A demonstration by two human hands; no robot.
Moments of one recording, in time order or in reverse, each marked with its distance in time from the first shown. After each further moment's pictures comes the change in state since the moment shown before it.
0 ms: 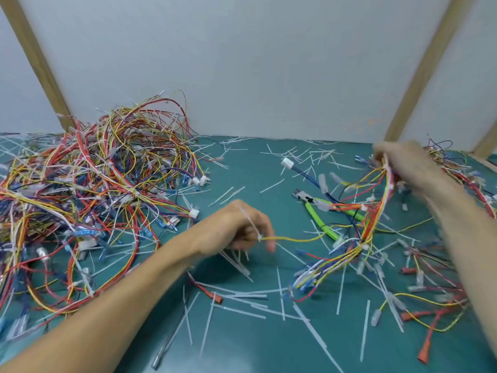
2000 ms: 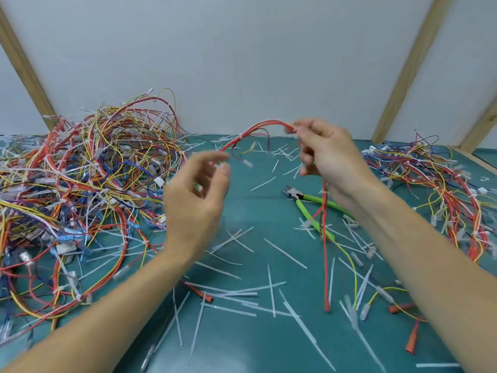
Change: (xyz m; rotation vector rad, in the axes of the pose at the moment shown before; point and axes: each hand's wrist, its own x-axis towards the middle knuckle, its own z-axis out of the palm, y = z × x) left_hand -0.004 0.009 0.006 0.249 1.064 0.369; right_hand -0.050 -0.091 0.064 0.752 -0.111 -0.149
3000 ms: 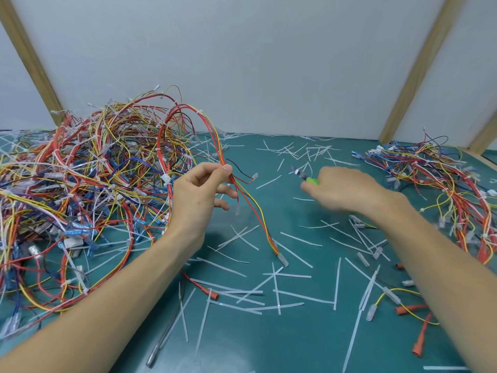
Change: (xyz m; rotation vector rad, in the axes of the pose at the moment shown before) left_hand 0.011 -0.018 0.000 -0.433 -0.070 -0.569; right_hand 0.014 0.047 -0.028 -1.411 -0.225 0.190
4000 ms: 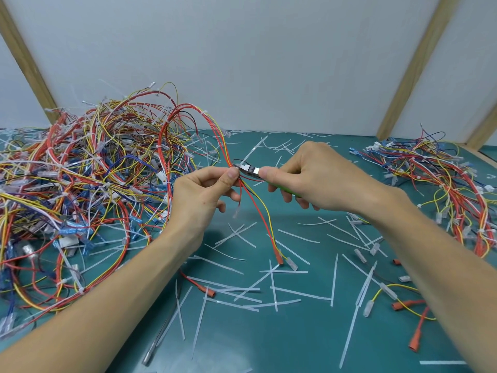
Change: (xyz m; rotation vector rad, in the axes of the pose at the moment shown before) left_hand -0.004 -0.005 0.001 0.068 -0.091 0.034; right_hand -0.048 -0.035 -0.033 0.532 0.049 -0.418
